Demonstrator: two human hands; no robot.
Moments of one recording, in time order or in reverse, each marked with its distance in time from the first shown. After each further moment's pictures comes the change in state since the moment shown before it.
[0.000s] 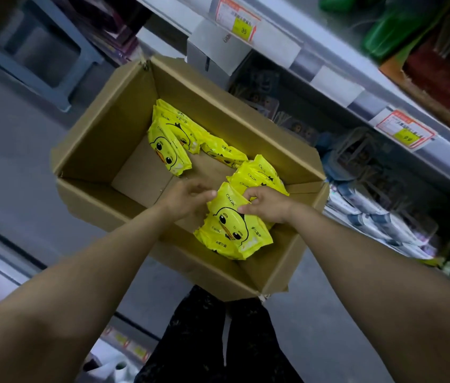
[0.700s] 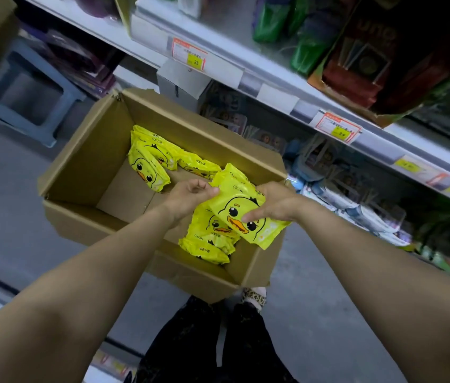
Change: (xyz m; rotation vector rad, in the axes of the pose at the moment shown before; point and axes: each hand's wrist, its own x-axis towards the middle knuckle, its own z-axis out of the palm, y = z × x) left_hand -0.003 0.059 0.041 -0.230 0.006 -0.013; right_hand -0.093 0.005 -0.044 -0.182 0.203 0.032
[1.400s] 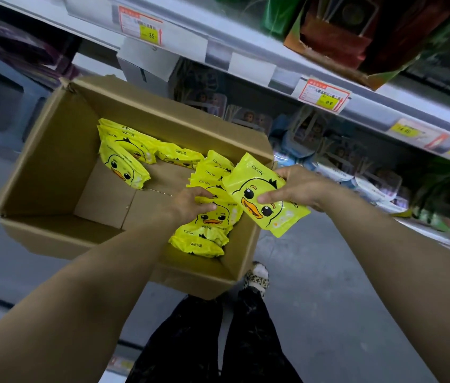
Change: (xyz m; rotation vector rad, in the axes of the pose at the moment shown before) left_hand 0.047 -0.050 0.033 0.570 -0.105 -0.023; right_hand -0.010 0.061 -0.017 0.460 0.029 0.152
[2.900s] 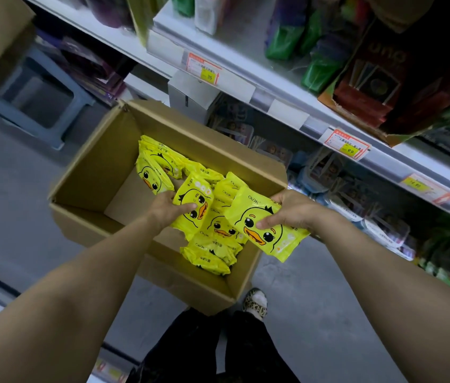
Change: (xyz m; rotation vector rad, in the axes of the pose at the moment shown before) left_hand -0.058 -0.020 -0.085 -0.458 0.202 -0.174; right_hand -0.008 -0.058 0.027 -0.324 -0.029 0.000
